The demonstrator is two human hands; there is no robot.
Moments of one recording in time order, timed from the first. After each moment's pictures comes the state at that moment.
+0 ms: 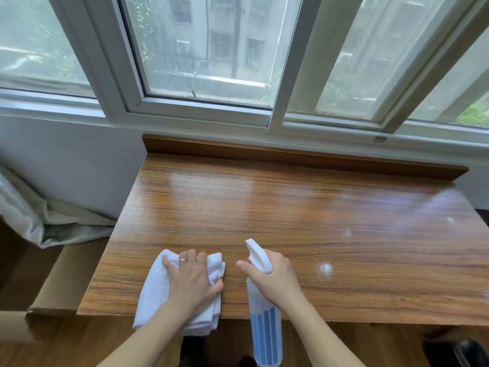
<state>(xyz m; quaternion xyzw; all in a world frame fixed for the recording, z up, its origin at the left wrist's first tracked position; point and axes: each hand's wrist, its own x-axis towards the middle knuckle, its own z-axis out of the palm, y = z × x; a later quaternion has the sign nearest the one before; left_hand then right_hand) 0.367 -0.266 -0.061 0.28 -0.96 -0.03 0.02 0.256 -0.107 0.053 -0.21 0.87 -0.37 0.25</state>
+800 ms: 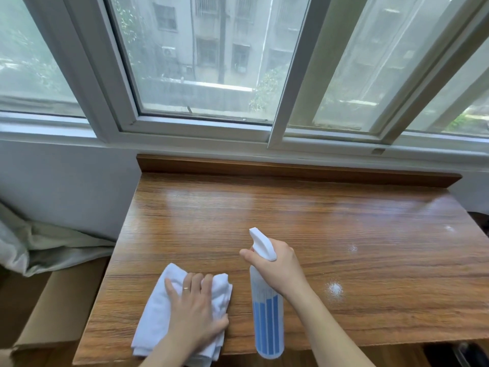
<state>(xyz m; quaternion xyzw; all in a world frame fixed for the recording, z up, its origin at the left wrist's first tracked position) 0.367 -0.287 -0.064 0.22 -0.97 -0.08 0.06 0.216 -0.163 0.079 -0.18 0.87 -0.40 0.23</state>
